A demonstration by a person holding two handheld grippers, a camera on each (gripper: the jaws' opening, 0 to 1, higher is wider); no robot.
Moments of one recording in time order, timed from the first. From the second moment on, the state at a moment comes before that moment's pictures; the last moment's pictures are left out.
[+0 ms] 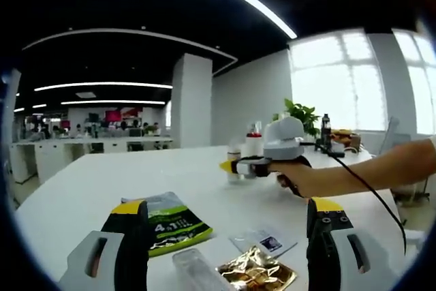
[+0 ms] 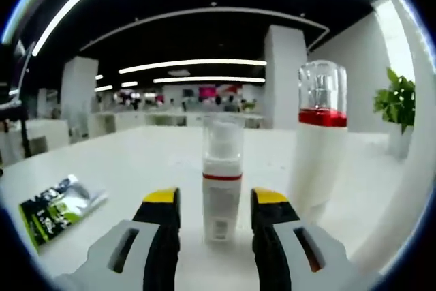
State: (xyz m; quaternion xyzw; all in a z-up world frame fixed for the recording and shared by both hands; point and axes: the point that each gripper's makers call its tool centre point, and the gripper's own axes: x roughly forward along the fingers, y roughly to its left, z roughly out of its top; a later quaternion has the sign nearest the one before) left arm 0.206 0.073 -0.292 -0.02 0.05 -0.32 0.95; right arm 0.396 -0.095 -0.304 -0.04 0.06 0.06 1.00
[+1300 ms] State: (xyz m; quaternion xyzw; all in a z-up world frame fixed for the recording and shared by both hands) left arm 0.209 0.080 -0.289 -0.06 0.04 -0.31 0.95; right arm 0.316 -0.054 -0.296 -0.02 0.05 0.23 0.97
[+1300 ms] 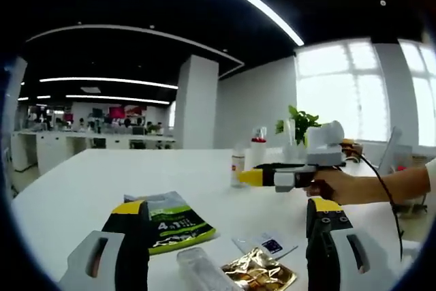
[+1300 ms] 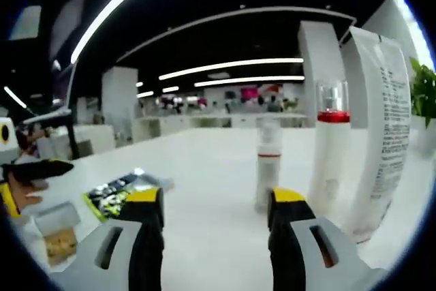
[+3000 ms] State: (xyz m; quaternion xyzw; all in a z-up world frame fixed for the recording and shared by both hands) left arm 0.161 0.100 -0.366 0.16 0.50 -0.28 0.80; right arm 0.248 -0.026 -0.290 -0.01 0.05 0.33 0.94
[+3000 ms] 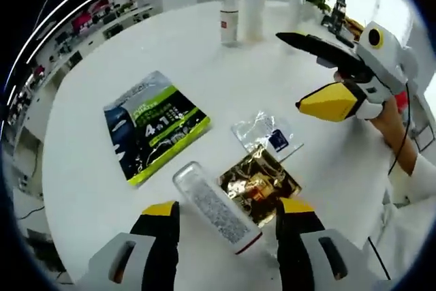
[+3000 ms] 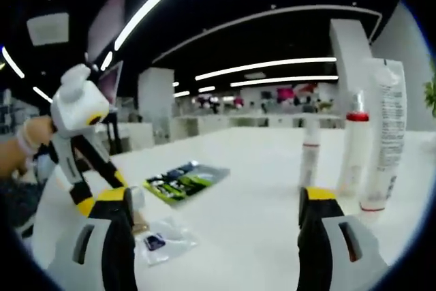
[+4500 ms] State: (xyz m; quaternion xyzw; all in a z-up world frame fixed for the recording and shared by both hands) left arm 0.244 0.058 -0.254 -0.07 0.01 -0.28 0.96; right arm 0.222 0.013 -0.275 0.03 0.01 0.41 0.91
